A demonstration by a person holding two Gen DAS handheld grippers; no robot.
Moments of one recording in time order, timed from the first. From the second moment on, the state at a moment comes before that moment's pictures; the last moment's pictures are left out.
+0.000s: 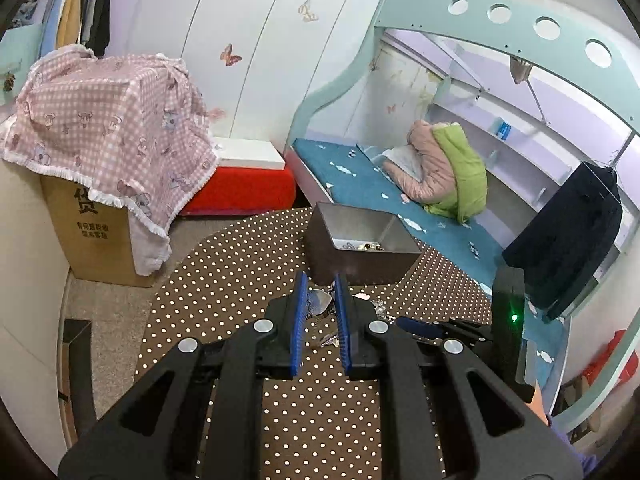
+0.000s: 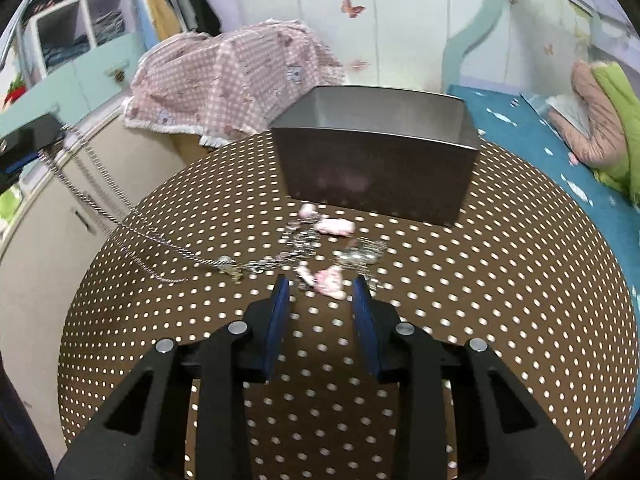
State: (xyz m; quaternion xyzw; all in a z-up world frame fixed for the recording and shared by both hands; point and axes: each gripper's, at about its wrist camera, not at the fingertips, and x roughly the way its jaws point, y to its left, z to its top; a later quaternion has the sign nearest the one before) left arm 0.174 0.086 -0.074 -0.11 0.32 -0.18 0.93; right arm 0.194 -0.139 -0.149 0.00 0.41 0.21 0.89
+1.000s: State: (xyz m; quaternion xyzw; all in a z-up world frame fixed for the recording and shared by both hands) left arm 0.221 0.013 0.027 -0.04 0.27 -0.26 0.93; right arm 0.209 -0.186 -0.065 0.08 0.35 0.25 0.90
